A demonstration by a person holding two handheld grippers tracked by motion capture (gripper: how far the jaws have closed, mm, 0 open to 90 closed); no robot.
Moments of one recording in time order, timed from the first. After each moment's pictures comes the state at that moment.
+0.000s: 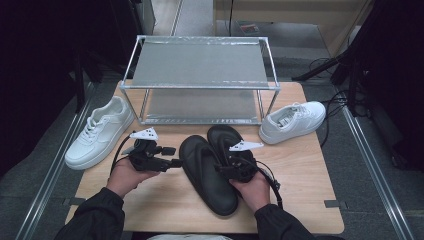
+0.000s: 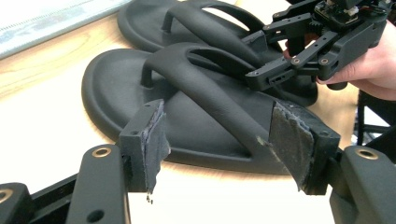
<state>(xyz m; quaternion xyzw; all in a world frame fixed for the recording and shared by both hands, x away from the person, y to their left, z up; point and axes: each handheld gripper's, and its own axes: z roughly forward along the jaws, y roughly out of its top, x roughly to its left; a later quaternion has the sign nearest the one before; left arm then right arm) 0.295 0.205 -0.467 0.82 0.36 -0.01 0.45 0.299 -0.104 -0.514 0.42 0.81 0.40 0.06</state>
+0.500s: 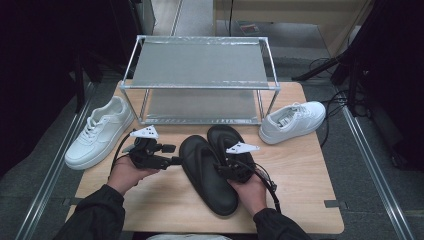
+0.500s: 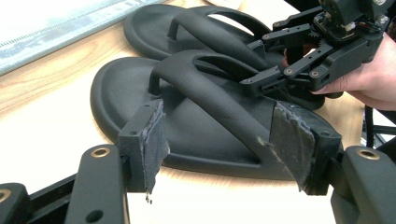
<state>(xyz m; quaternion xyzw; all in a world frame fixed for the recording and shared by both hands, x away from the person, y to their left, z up) 0.300 0.206 -0.467 0.82 0.35 0.00 0.45 0.298 -0.096 -0.523 0.41 0.81 0.40 0.10</state>
